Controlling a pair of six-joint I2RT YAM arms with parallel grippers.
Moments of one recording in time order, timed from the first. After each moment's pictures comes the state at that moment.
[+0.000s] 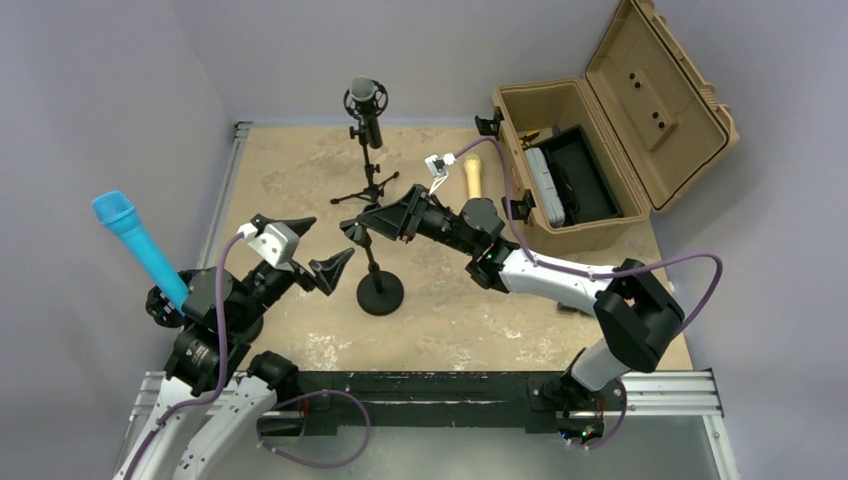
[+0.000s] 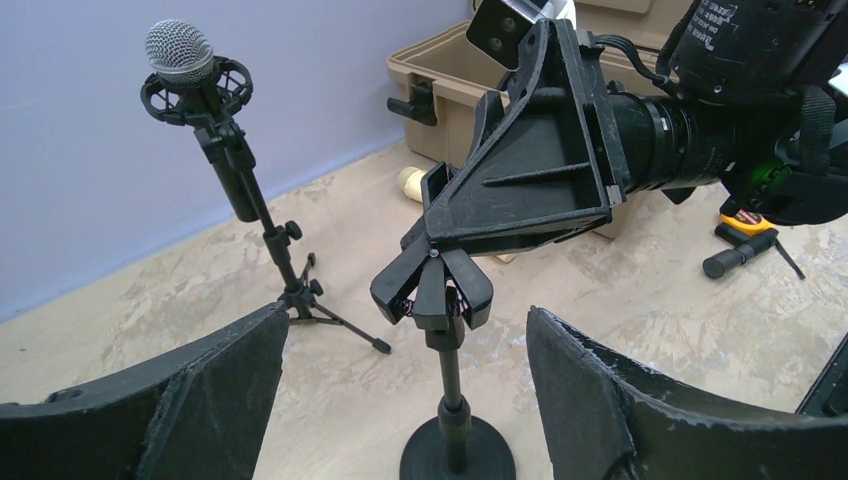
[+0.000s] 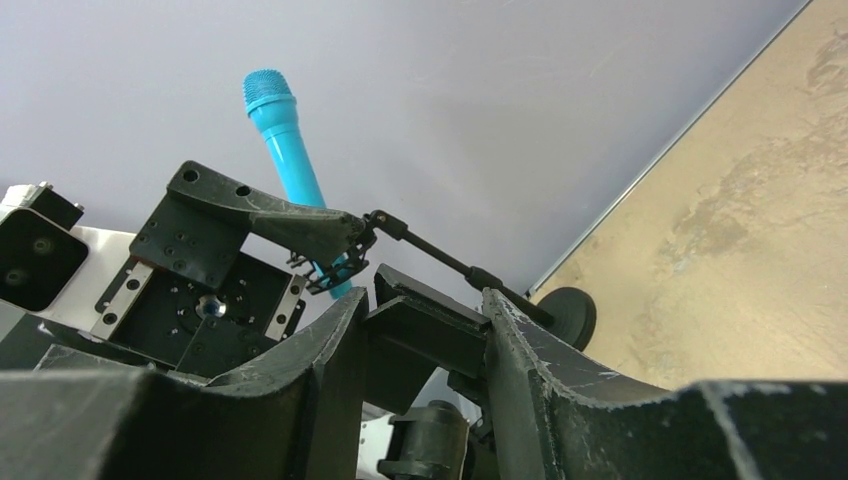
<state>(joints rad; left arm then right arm) -0.47 0.40 0.75 -0.27 0.20 0.03 0.85 1.56 0.95 0.84 -0.32 1.01</state>
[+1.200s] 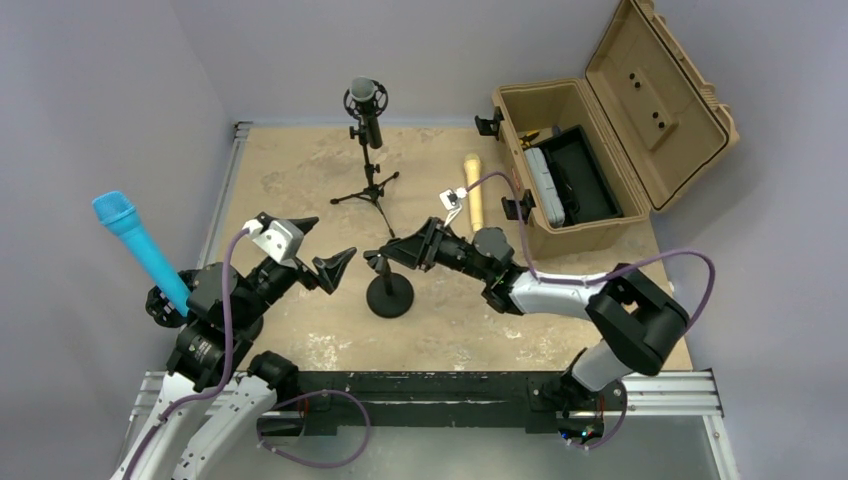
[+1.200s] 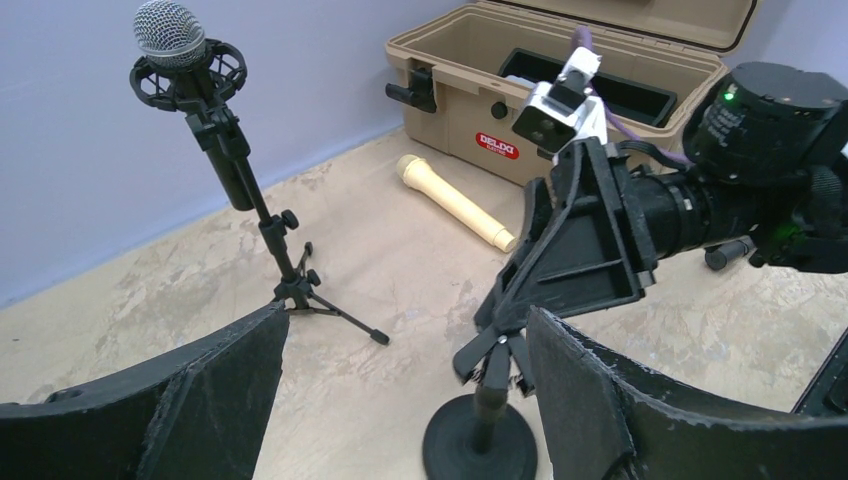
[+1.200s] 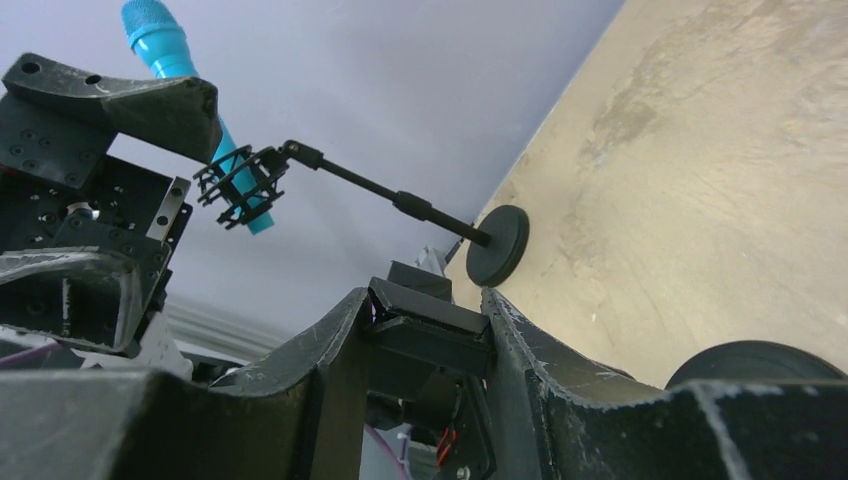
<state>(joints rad) -0.47 0.43 0.75 -0.28 0.20 0.03 0.84 1.56 0.68 0.98 -0.32 1.02</state>
